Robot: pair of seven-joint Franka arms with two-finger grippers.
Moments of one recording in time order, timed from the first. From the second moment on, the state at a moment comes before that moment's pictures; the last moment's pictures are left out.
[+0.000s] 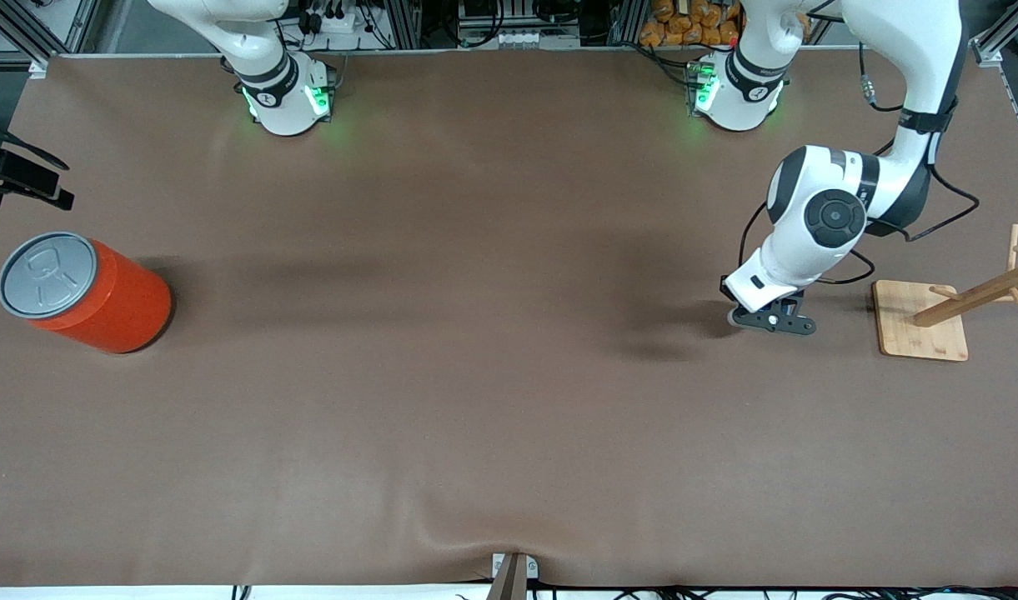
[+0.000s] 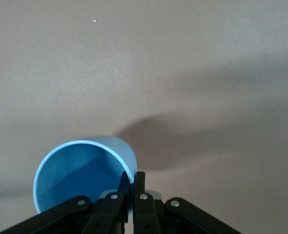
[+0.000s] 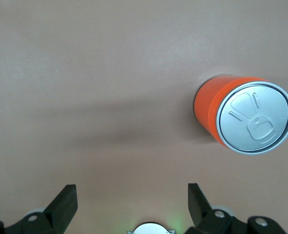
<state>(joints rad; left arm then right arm) -0.26 0.22 0.03 -2.19 0.09 2.36 -0.08 -0.08 0.03 -0.03 -1.44 0.06 1.37 -0.03</state>
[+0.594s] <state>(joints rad) -0.26 0.23 0.02 -2.21 0.09 2.40 -0.10 -0.08 0.03 -0.03 -1.44 0.06 1.37 -0.03</state>
